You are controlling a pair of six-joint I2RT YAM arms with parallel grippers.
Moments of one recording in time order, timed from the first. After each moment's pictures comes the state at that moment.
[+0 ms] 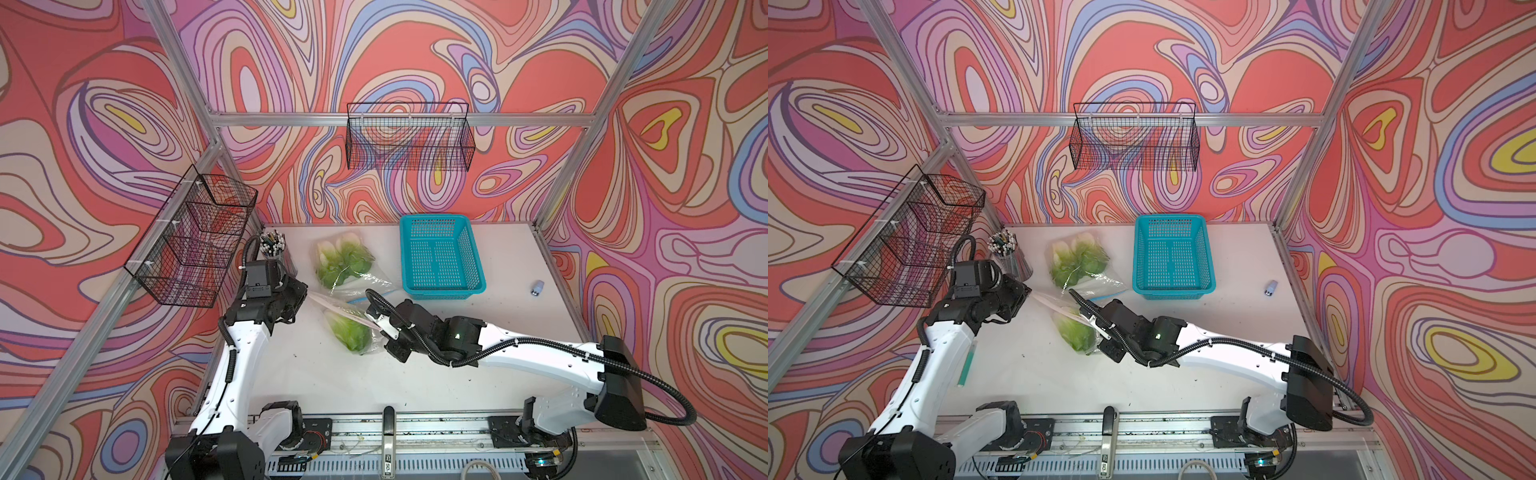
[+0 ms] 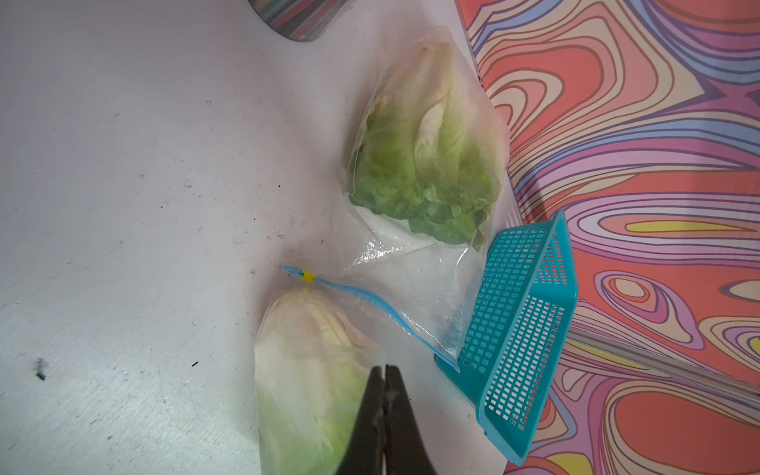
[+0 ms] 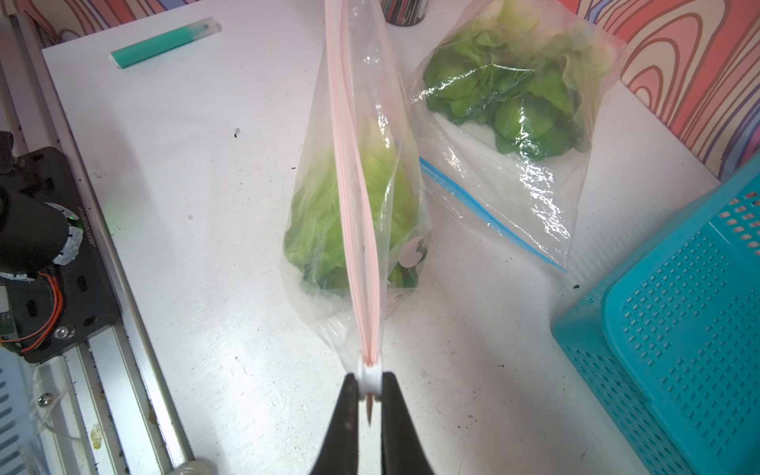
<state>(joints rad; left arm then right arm) 0.09 1.07 0.95 -0.67 0.24 -1.00 1.14 1.48 1.19 -0.48 0.18 0.00</state>
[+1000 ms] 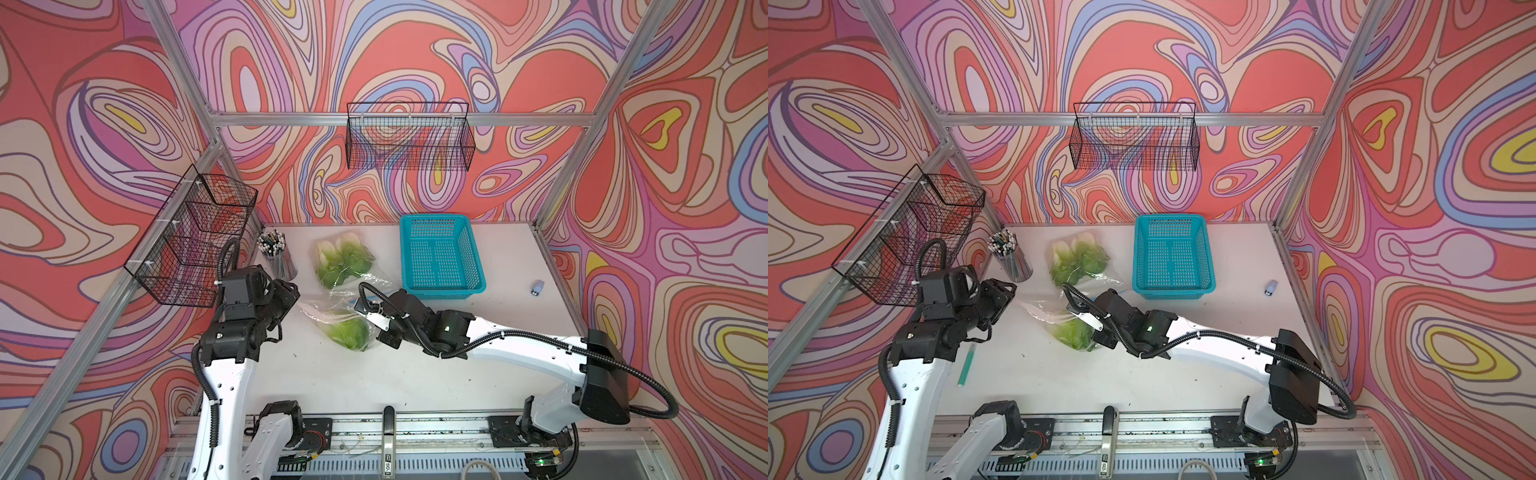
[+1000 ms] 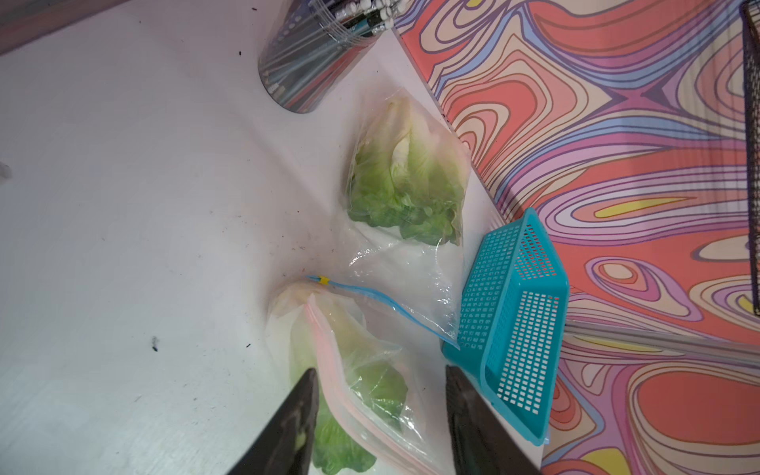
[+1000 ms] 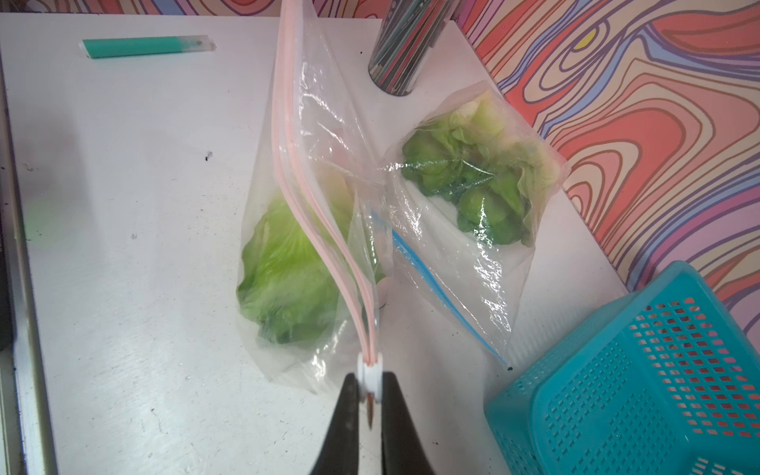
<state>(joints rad) 0.10 0.86 1.09 -0.91 0.14 -0.84 1.09 1.55 1.24 -0.34 0.19 -0.29</state>
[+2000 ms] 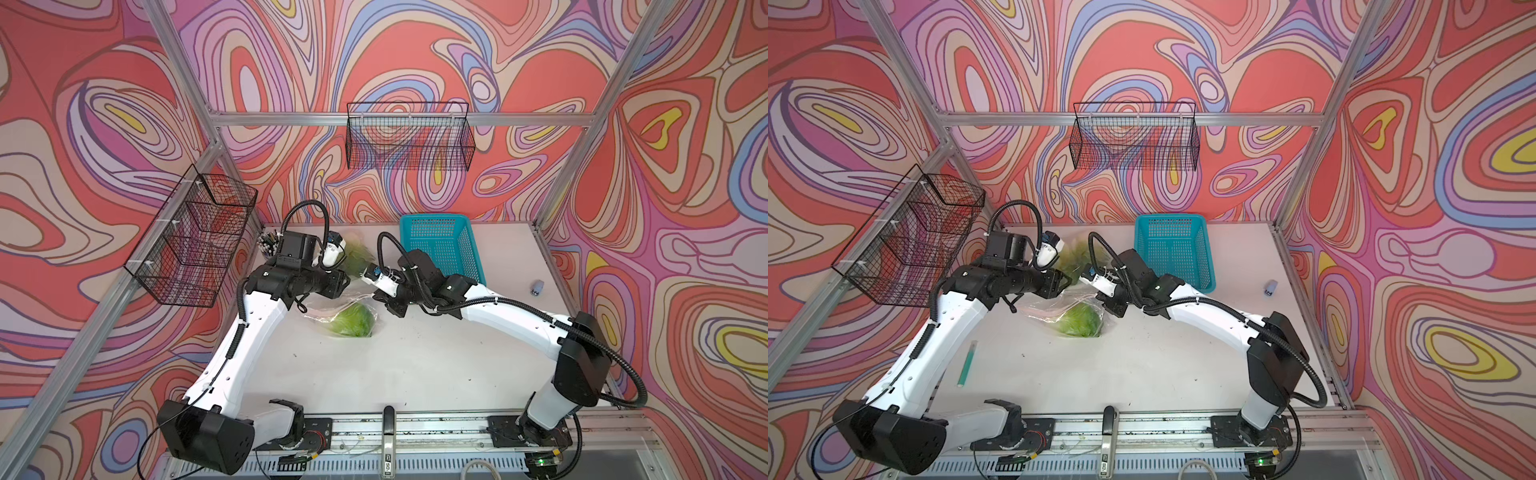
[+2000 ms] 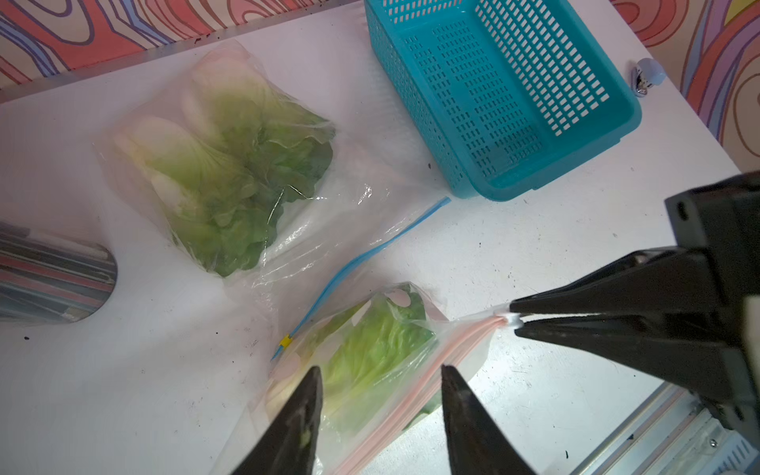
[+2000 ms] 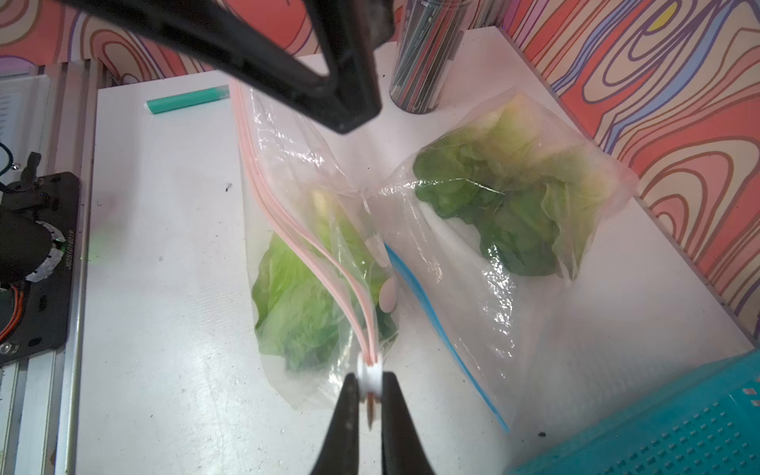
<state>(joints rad) -0.24 1.26 1.31 -0.91 0.27 0.09 0.83 1.68 1.38 -0.37 -0.26 -0.35</state>
